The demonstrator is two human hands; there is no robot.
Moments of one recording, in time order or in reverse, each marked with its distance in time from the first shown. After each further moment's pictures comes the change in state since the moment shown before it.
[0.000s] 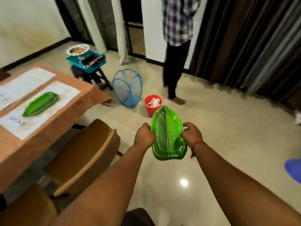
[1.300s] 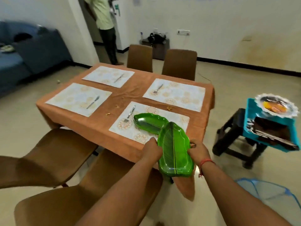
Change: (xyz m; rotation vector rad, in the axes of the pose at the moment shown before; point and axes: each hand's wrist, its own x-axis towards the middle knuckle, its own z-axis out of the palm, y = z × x) left_hand 0.425 -0.147 -0.342 -0.424 0.921 -0.988; right_hand 0.371 -0.522 0.522 -0.504 -1.154 -0.754
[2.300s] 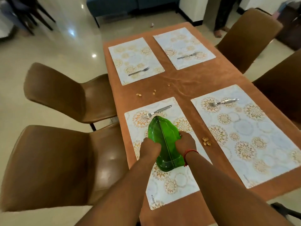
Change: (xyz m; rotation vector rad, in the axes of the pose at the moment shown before) left_hand 0.234 0.026 0.021 -0.528 0.503 -0.893; right_hand 0.311 -0.142 0.129 -0.637 -0.701 -0.404
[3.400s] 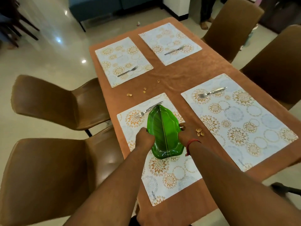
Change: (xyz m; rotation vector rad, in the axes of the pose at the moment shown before) left_hand 0.021 0.010 0.001 -0.027 0.005 0.154; right_hand 0.015 0.022 -0.018 0.288 0.057 0.050
